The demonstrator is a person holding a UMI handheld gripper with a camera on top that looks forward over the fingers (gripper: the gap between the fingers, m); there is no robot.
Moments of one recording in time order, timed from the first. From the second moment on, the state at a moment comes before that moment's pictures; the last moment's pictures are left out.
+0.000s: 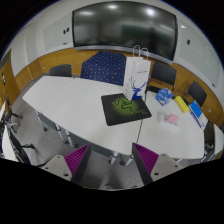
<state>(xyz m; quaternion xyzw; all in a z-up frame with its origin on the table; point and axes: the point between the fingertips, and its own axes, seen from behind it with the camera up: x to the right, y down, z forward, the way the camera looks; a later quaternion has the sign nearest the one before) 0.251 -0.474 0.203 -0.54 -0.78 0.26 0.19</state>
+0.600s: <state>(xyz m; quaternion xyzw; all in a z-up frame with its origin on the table) 0.215 -0.369 0.191 -0.61 -0.71 0.25 0.23</state>
